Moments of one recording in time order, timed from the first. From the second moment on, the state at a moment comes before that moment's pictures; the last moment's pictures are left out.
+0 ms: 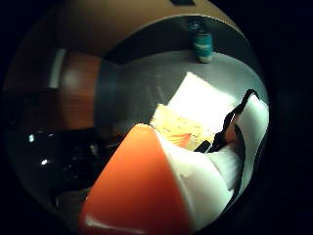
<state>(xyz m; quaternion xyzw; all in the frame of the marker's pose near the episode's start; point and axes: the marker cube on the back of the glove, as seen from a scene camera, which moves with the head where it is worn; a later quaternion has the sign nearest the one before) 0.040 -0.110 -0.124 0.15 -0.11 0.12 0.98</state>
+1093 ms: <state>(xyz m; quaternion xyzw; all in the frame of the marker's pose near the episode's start) -0.278 -0.278 -0.008 0.16 -0.53 -0.12 0.82</state>
